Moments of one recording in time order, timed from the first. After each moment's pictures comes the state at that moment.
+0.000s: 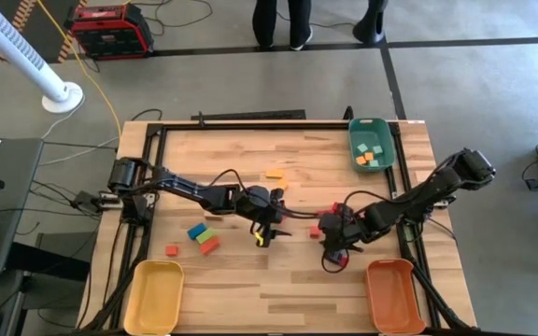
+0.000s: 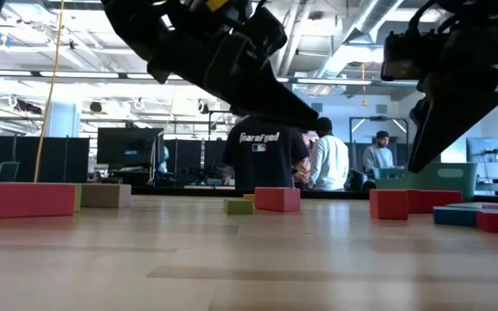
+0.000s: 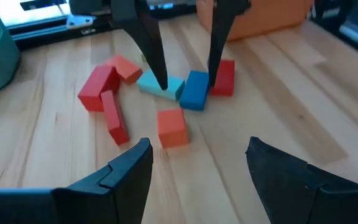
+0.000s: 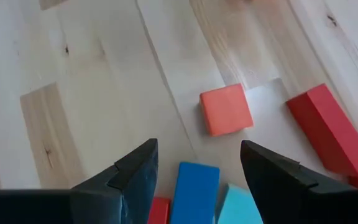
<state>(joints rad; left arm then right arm) -0.05 1.85 1.05 0.36 0.14 0.18 0.41 1.40 0.76 -0.45 0.26 0.75</state>
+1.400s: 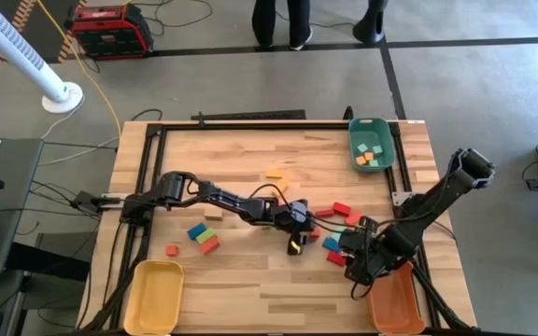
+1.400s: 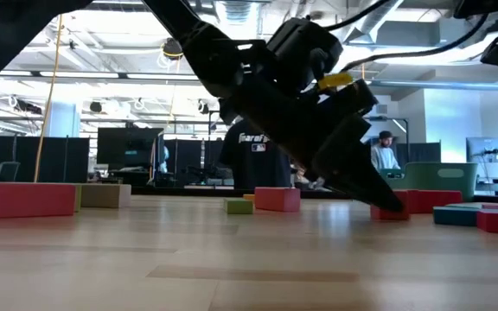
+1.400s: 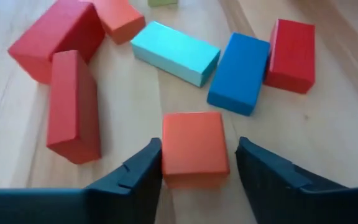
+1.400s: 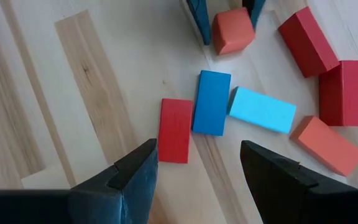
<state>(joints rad) -0.07 2.29 1.51 0.18 0.05 0.06 0.72 1.40 0.99 -0.95 0.34 1.07</state>
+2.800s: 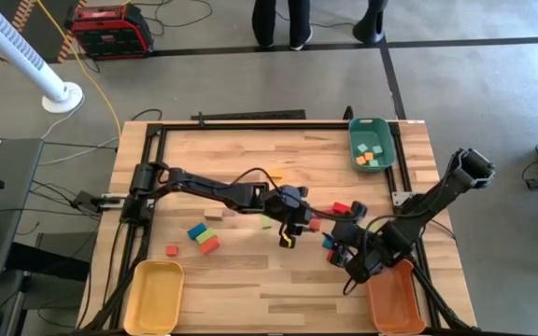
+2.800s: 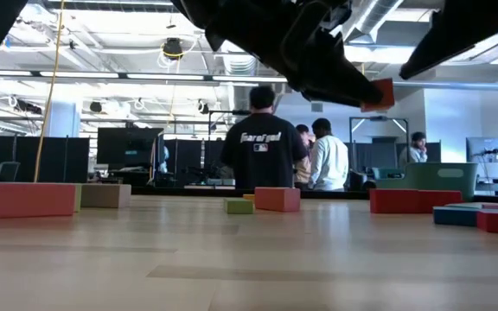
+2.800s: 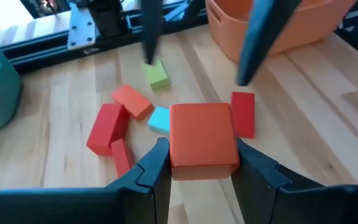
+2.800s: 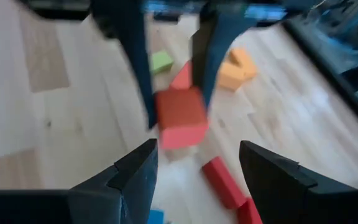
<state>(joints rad) -0.06 2.03 1.51 0.00 0.10 0.22 0.68 1.40 0.99 -0.82 0.88 0.83</state>
